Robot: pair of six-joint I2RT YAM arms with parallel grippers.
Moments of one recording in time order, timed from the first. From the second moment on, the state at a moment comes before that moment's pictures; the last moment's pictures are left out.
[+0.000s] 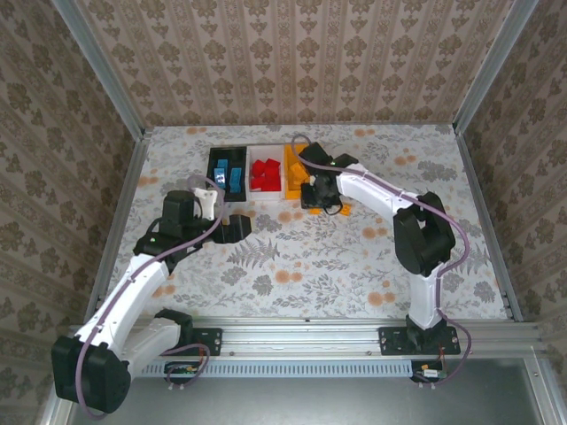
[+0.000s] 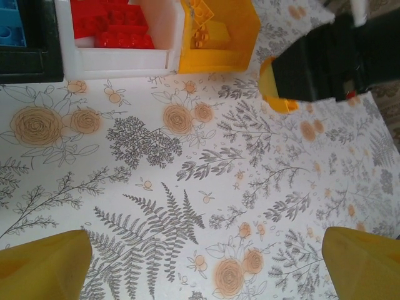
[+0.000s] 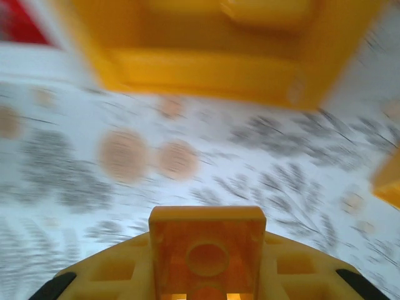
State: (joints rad) left arm -0.32 0.94 0.70 -0.44 0.49 -0.33; right arm 0.55 1.97 1.65 -0.84 -0.04 0.50
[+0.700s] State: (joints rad) left arm -0.28 0.82 0.70 -0.50 0.49 -0.39; right arm 0.52 2.45 2.41 -0.90 -0.14 0.48
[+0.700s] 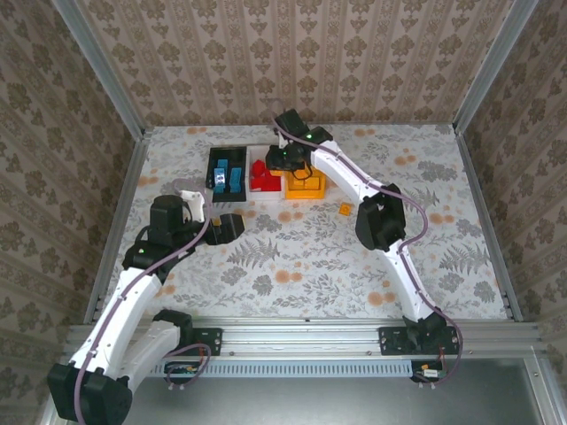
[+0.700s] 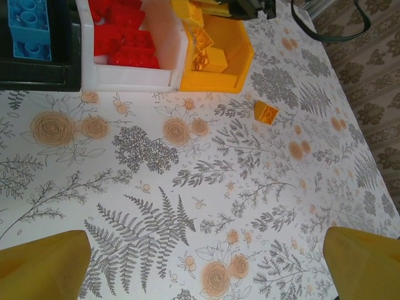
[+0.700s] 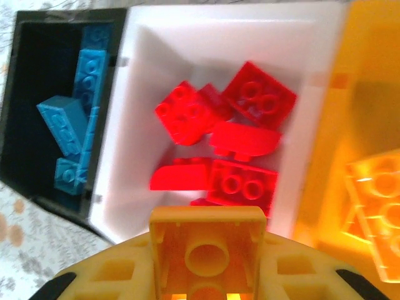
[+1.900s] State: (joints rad) left arm -0.28 0.87 0.66 -0.42 0.50 -0.45; right arm 0.34 2.04 1.51 -0.81 0.15 0.51
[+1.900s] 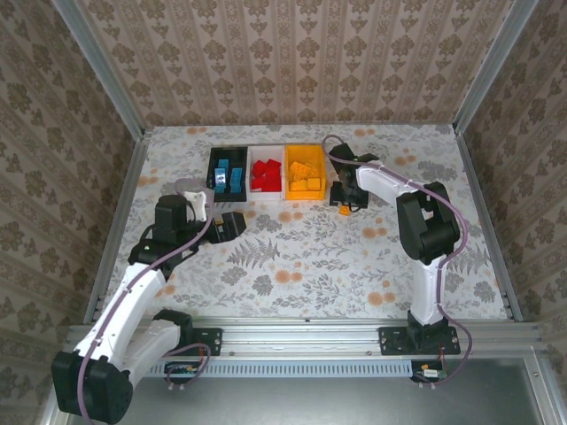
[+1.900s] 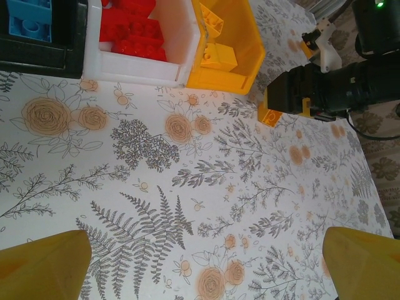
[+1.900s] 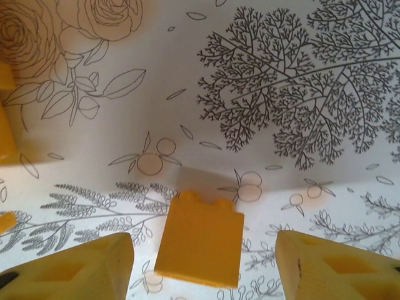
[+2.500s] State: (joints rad) left arm -0.28 0.87 0.66 -0.42 0.50 -0.45; right arm 0.32 2.08 1.49 -0.77 0.12 0.53
